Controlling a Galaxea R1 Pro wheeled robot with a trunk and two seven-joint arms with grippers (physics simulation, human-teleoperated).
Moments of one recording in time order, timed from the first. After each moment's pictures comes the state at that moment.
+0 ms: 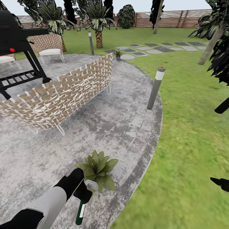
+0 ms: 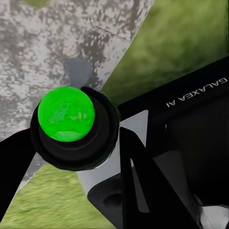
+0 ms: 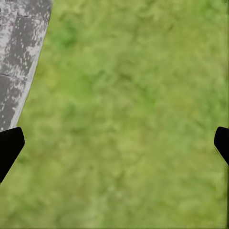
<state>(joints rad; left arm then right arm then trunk) -0.79 -0.05 -0.18 -0.36 -0.41 0.98 -0.58 -0.46 -0.25 -0.97 -1.27 0.63 0.70 0.86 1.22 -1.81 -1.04</state>
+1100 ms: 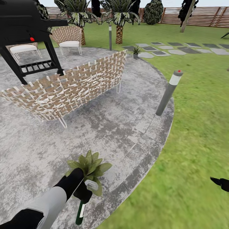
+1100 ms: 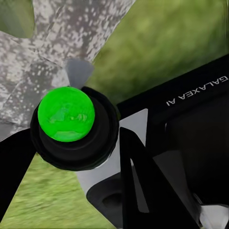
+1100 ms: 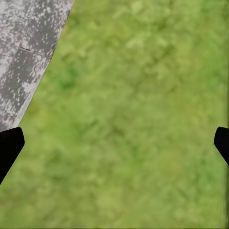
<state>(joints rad) -0.79 -0.05 -0.18 -0.36 -0.41 0.98 -0.58 -0.46 -0.25 -0.97 -1.27 0.63 0.70 0.86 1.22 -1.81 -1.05</state>
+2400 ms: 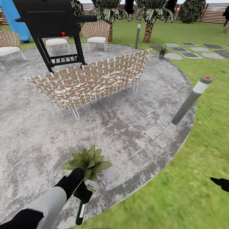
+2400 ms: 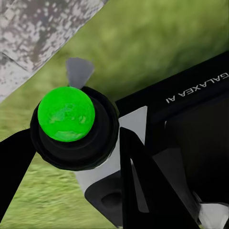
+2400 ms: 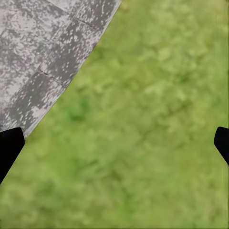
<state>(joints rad) -0.79 -0.05 -0.18 -0.36 -0.41 0.98 -0.58 -0.46 -0.25 -0.97 -1.27 0.63 0.70 0.86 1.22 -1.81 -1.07</state>
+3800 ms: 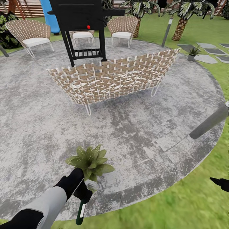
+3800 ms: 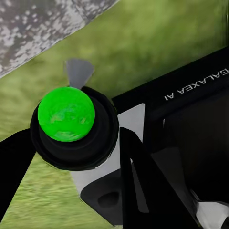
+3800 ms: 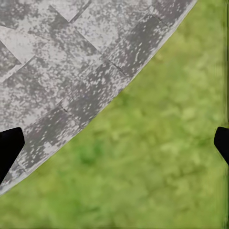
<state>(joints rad) -0.79 -0.05 -0.18 -0.36 -0.41 0.98 -0.58 -0.46 -0.25 -0.97 -1.26 0.63 0.69 0.86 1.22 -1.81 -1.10</state>
